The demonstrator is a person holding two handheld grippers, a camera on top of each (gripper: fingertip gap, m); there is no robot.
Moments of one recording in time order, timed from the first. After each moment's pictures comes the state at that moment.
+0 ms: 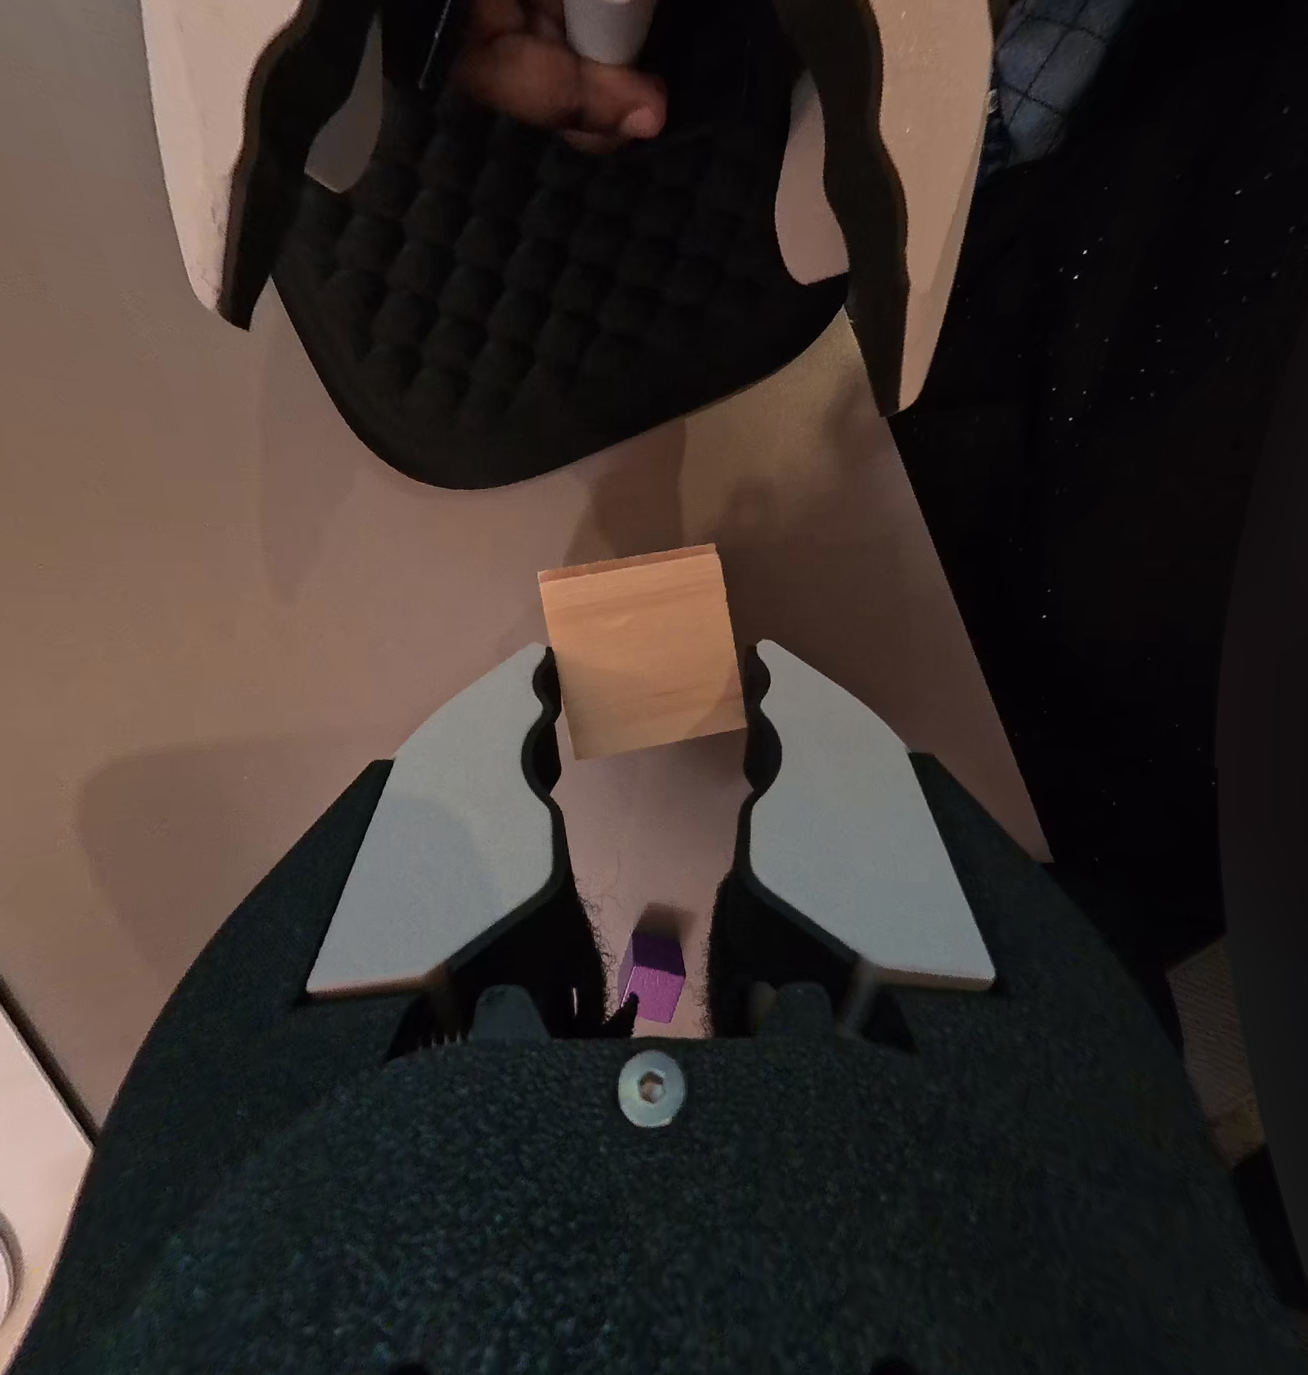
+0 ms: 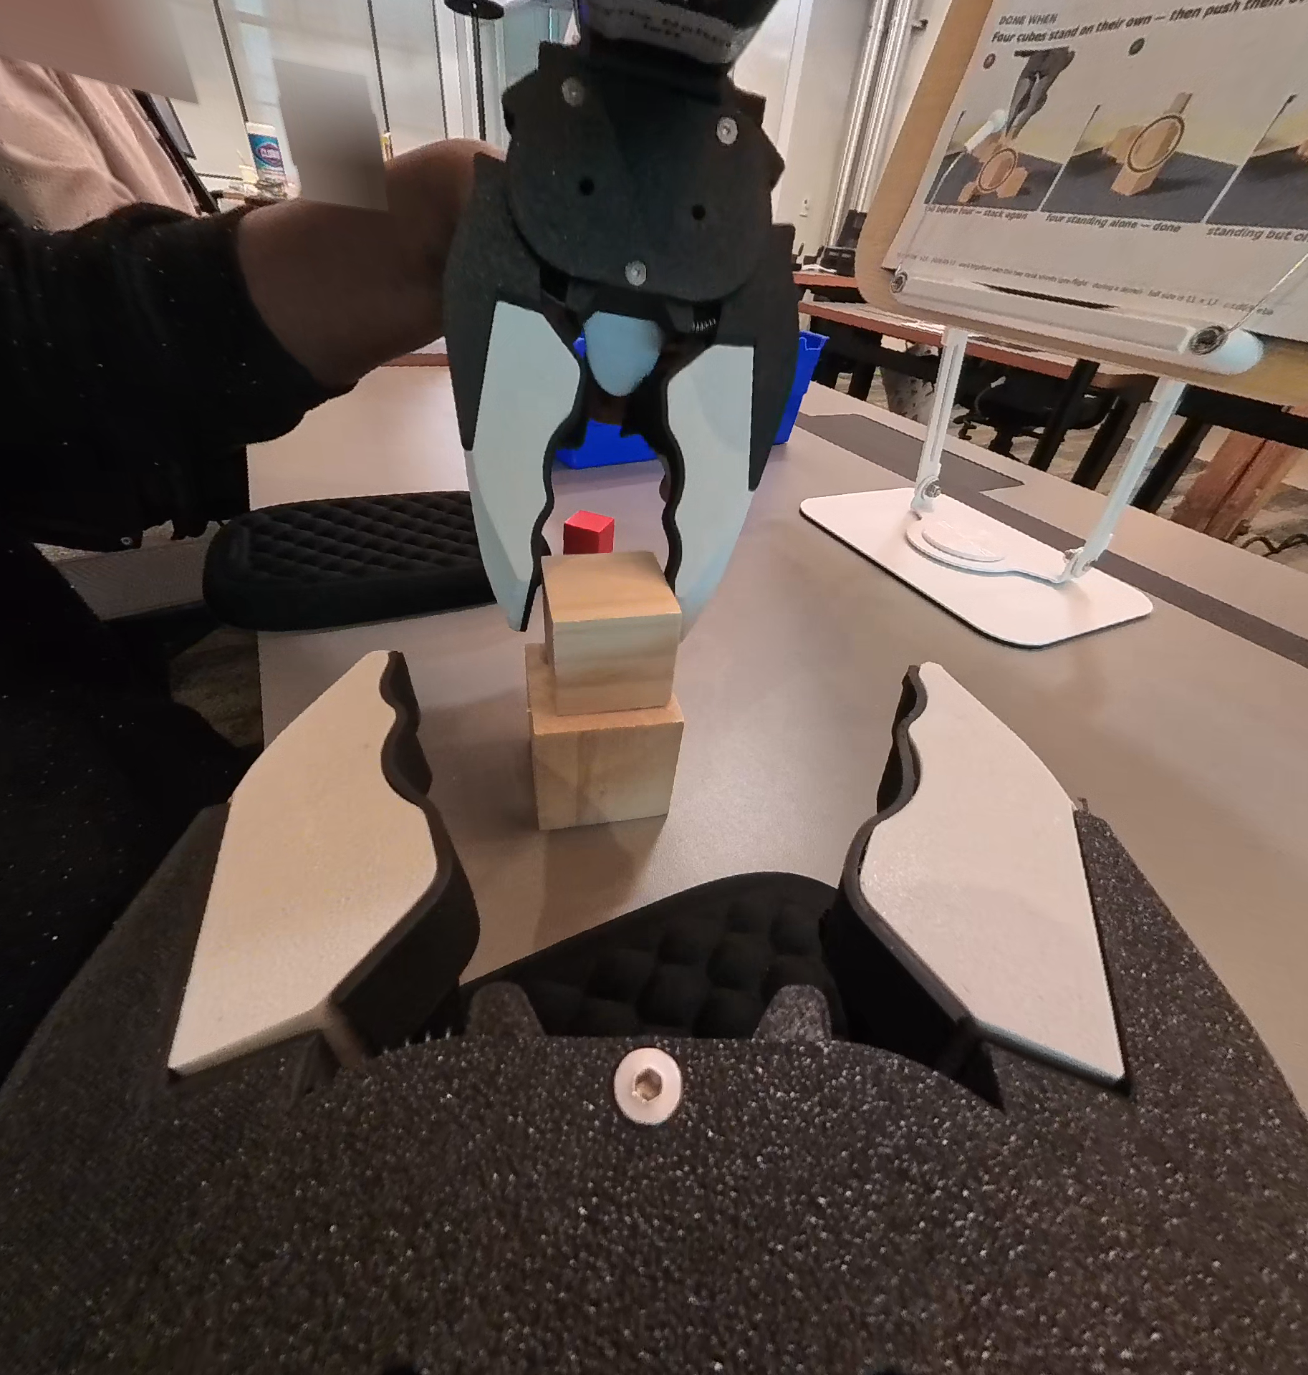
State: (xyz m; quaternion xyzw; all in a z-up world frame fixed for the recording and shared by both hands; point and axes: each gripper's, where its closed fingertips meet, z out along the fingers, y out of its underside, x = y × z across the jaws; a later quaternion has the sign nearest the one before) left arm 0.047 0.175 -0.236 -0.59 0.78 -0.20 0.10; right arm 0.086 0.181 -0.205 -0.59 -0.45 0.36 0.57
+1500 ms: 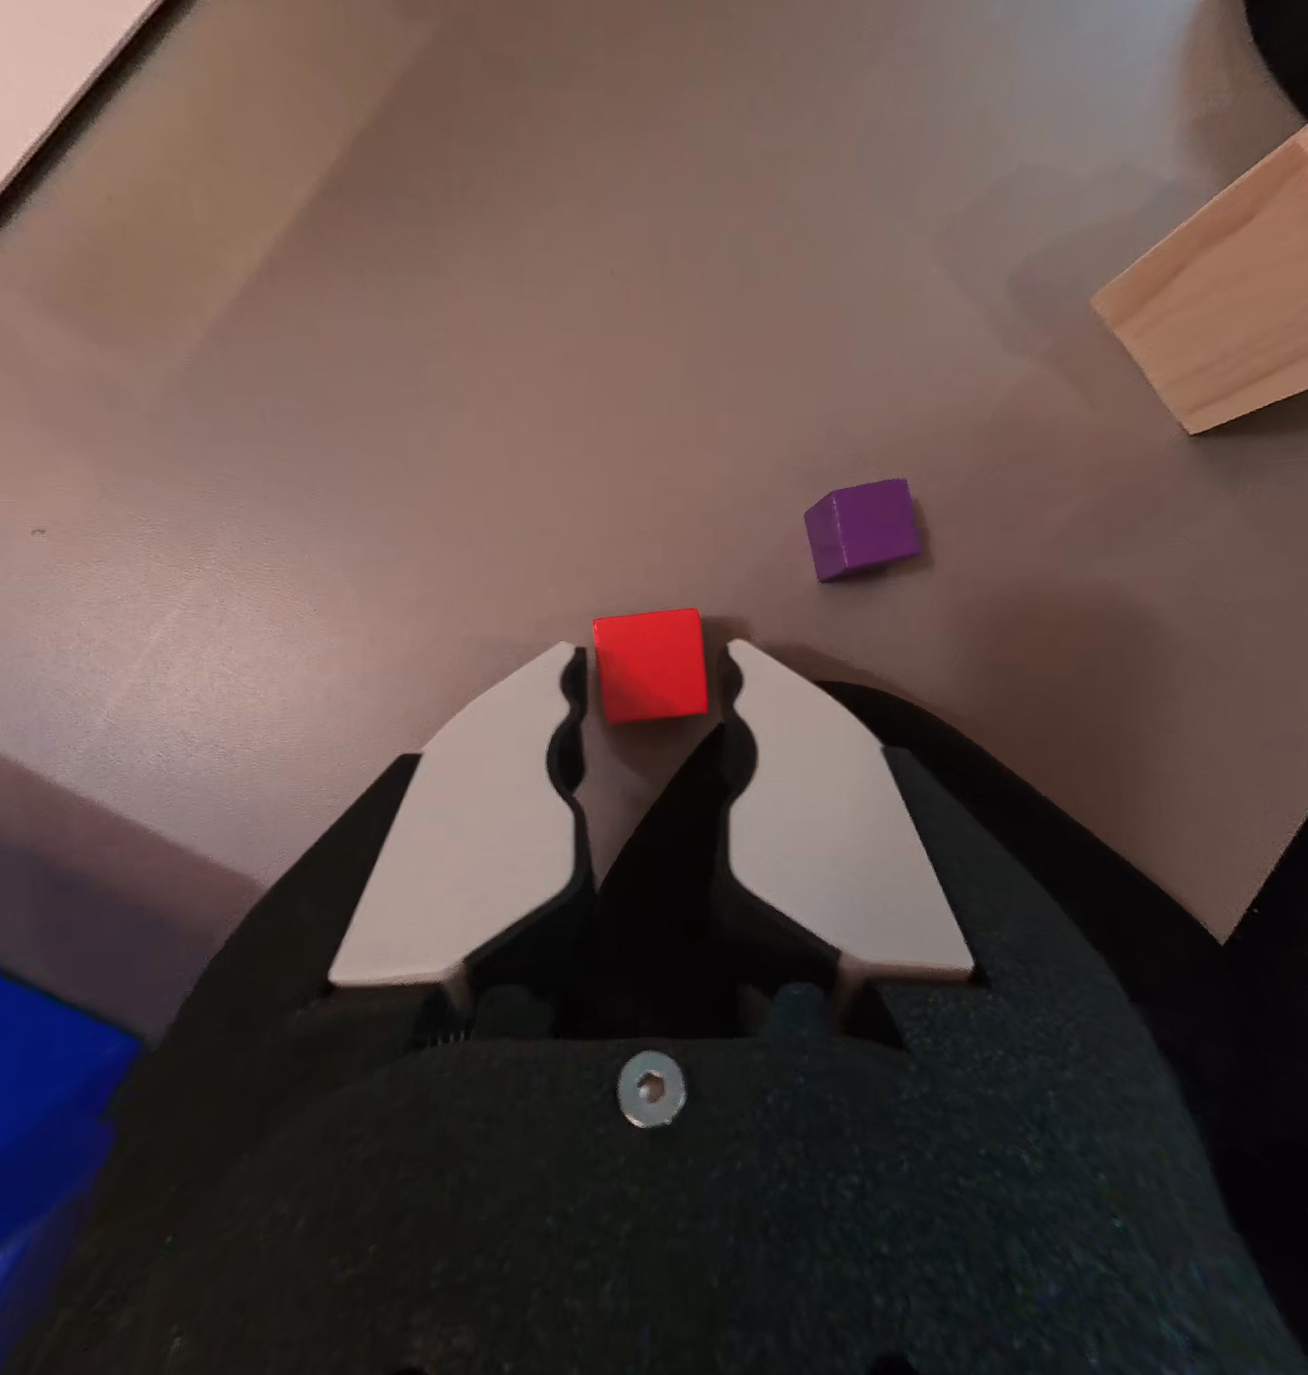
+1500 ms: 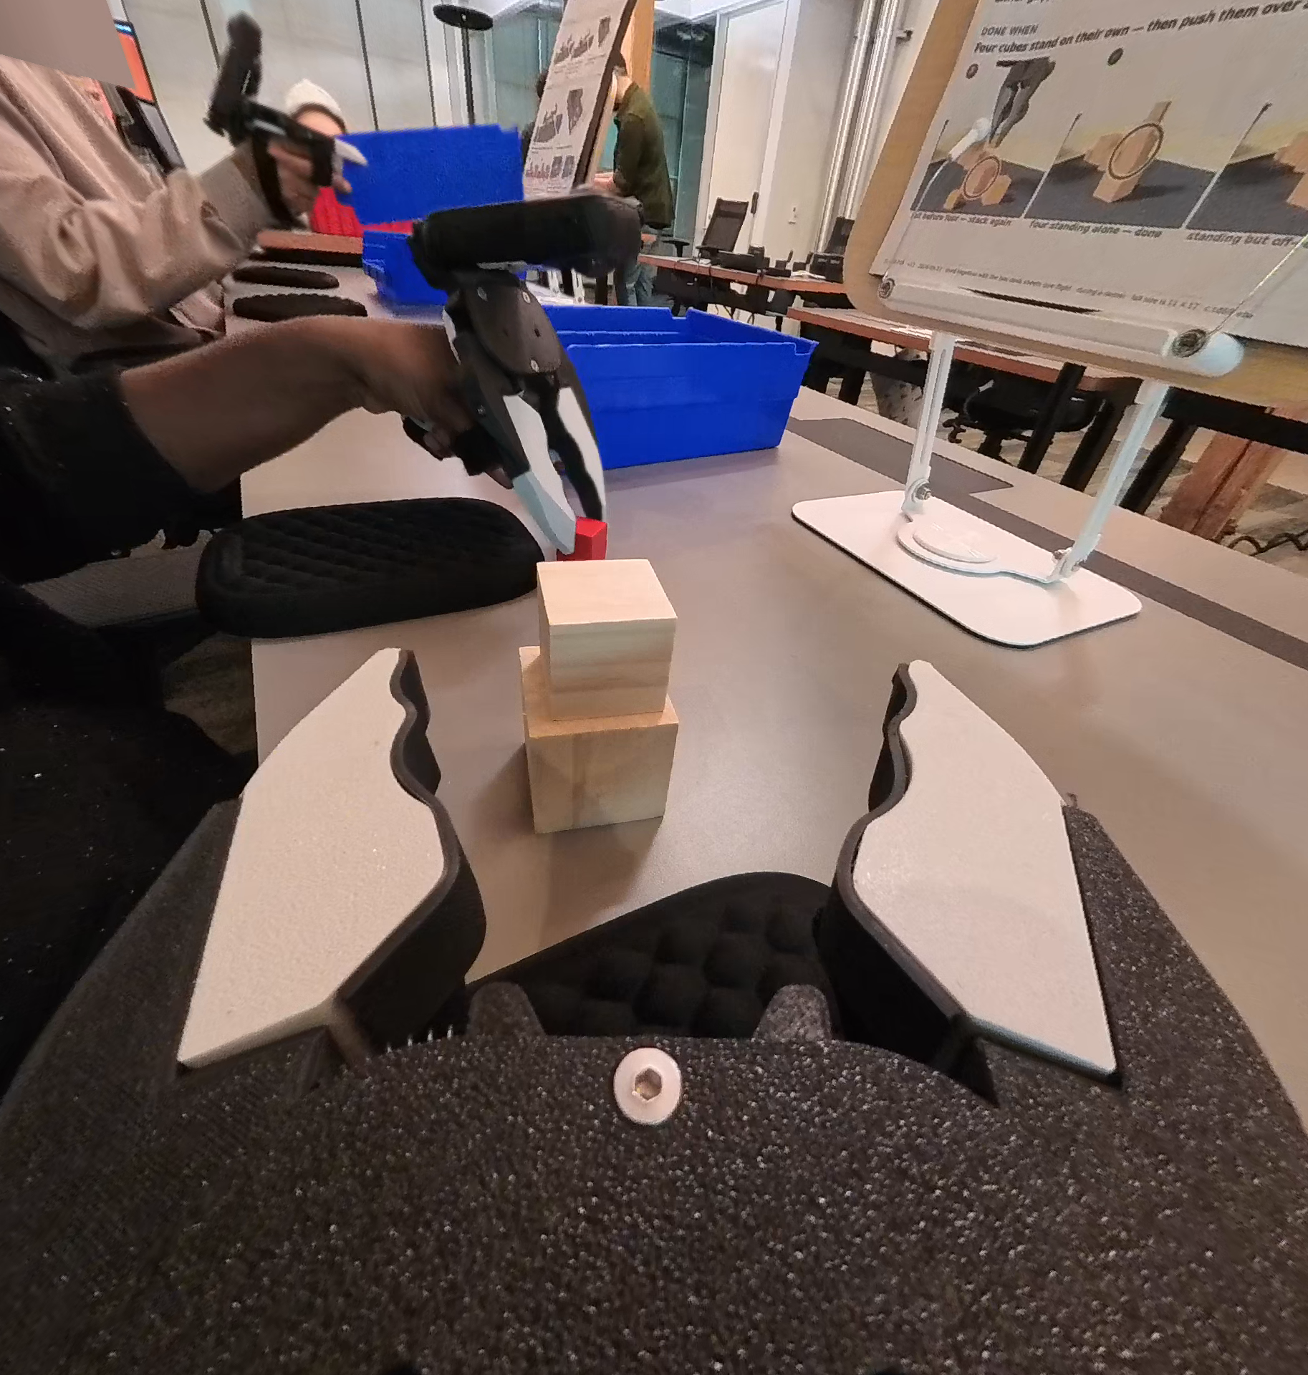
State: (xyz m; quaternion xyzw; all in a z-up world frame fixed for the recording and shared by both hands) left arm -0.136 0.232 -0.289 -0.89 0.37 -0.14 0.24; right arm 0.088 0.182 -0.204 -0.59 -0.44 0.35 0.57
